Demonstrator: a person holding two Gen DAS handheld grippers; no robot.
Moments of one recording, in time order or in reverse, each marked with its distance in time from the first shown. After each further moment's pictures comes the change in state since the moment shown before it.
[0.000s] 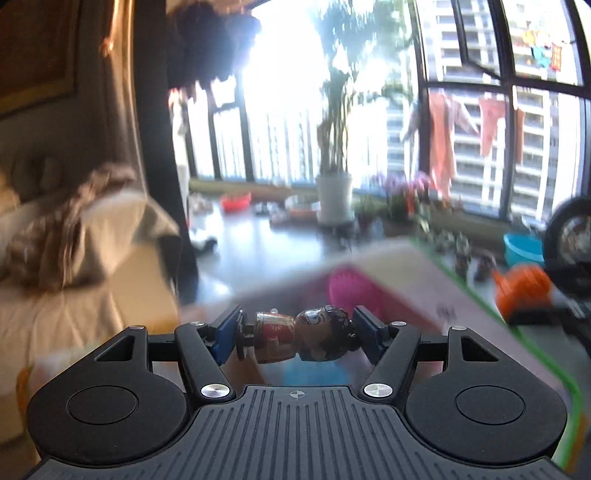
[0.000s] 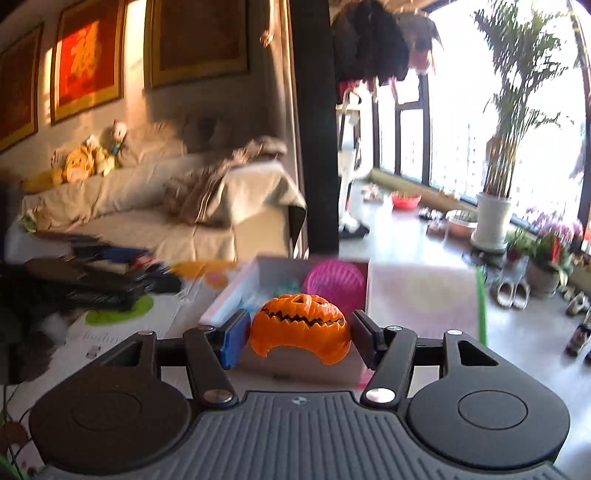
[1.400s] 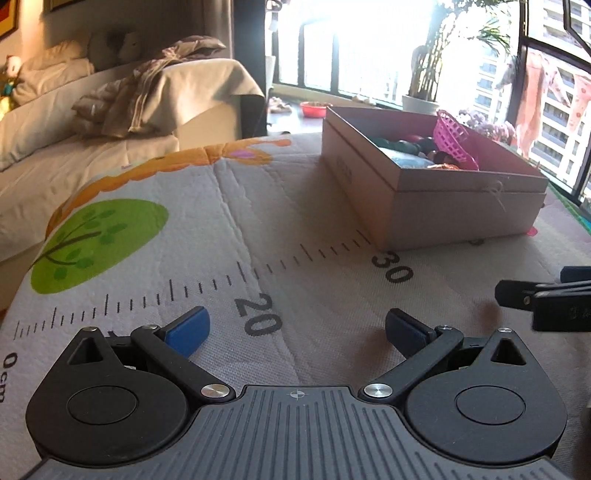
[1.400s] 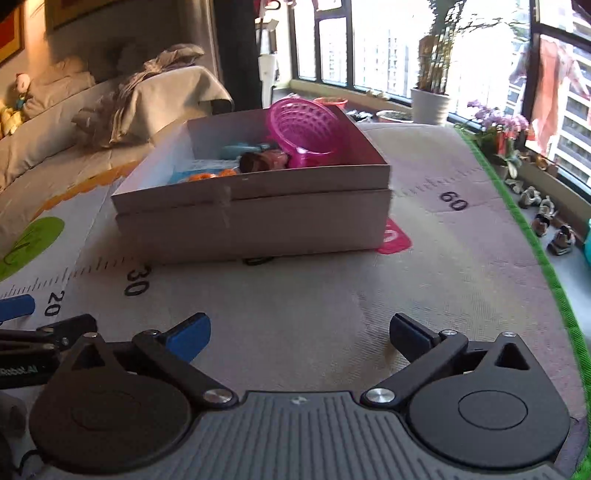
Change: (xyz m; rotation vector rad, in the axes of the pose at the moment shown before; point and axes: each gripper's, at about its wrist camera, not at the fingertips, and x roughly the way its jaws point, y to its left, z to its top) left arm 0.003 0.033 -0.154 -0.222 0.306 0.198; right arm 0.118 0.047 -0.104 0.151 0.325 -0.257
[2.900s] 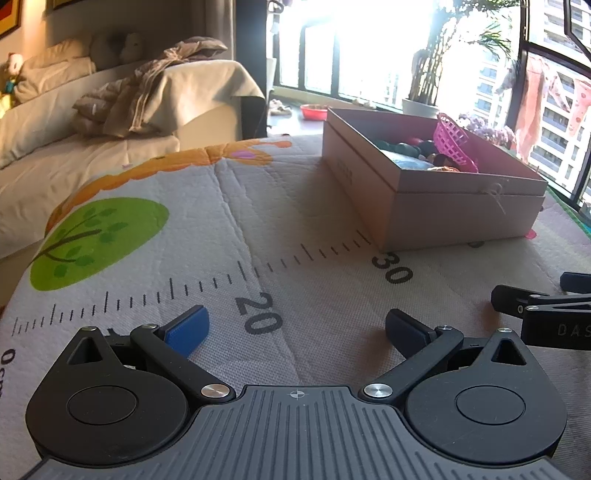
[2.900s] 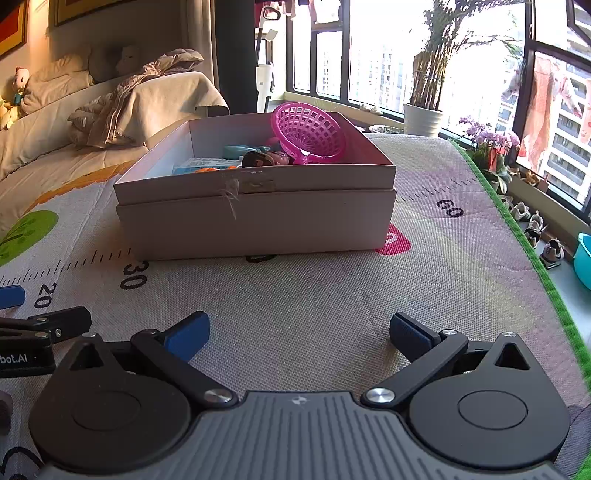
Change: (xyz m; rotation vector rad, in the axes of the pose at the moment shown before) left arm -0.002 0.001 -0.002 -0.016 -0.010 -0.010; right arm -0.004 0.005 -0.013 -0.003 -0.054 -0.037
